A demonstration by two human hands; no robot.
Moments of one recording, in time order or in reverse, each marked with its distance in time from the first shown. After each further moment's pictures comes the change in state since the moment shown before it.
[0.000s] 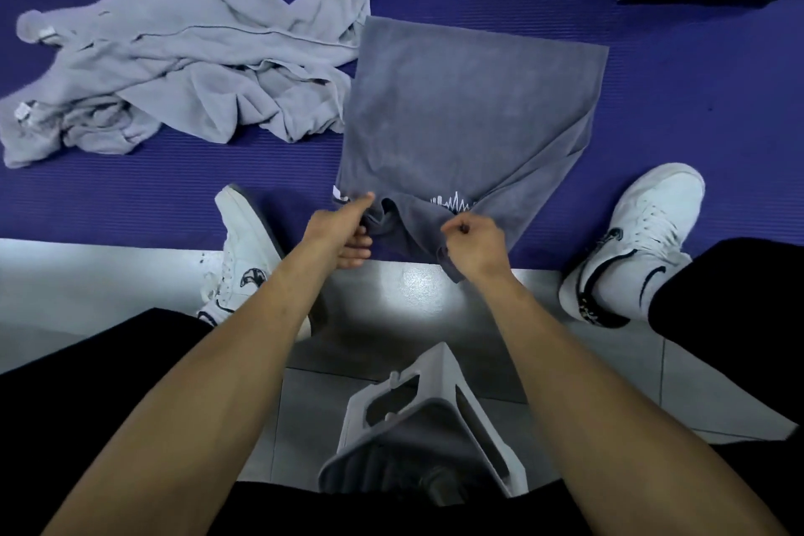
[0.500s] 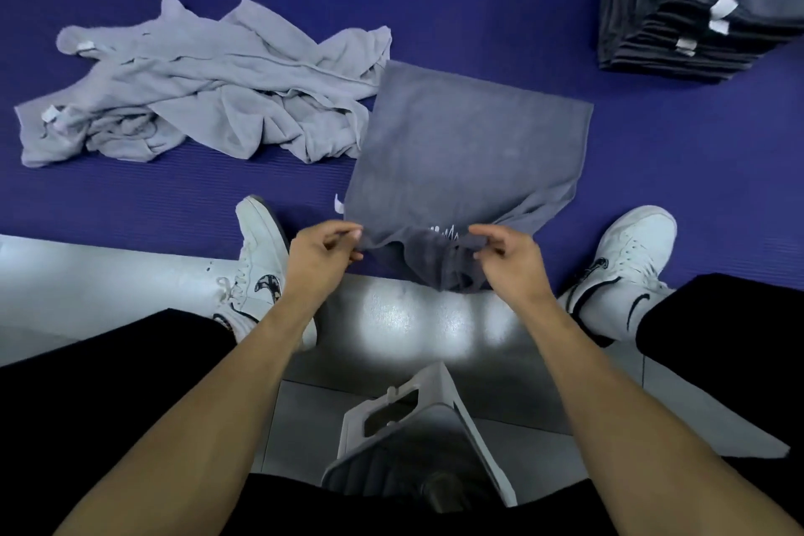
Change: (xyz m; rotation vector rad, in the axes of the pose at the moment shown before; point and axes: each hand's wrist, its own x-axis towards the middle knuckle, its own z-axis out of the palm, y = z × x) left_hand -0.018 -0.048 -0.041 -0.024 0.070 0.749; right_hand -0.028 0.000 -0.045 -0.012 0.074 -0.293
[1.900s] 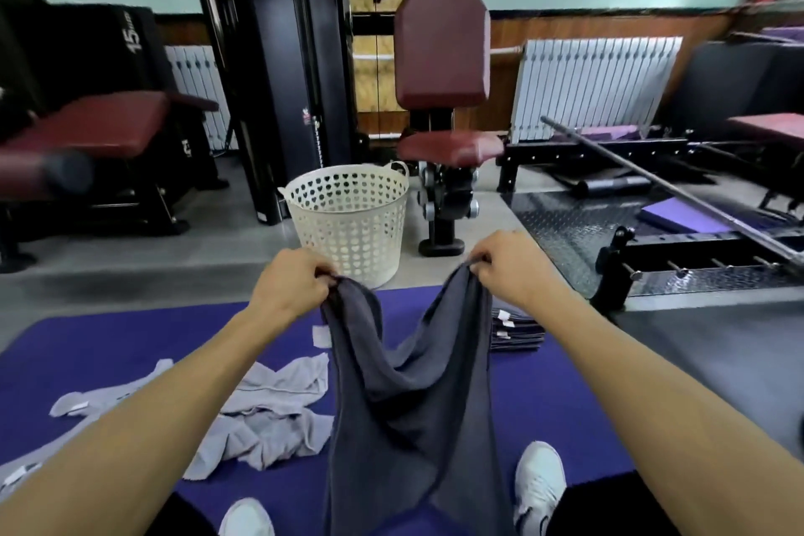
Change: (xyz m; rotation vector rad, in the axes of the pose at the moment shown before) left_hand -0.028 0.366 -0.099 0.604 0.199 0.871; right_hand -0.081 -0.276 -0.282 -0.691 0.521 -0.536
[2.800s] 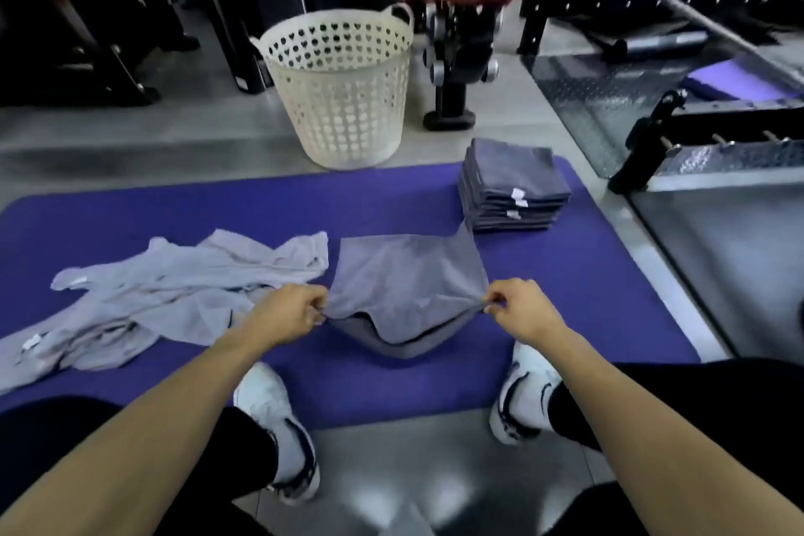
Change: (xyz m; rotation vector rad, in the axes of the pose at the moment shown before) left_hand -0.117 -0.120 0.163 0.105 -0.661 -0.100; right_hand -0.123 0.071 0.196 0.217 -0.481 0.278
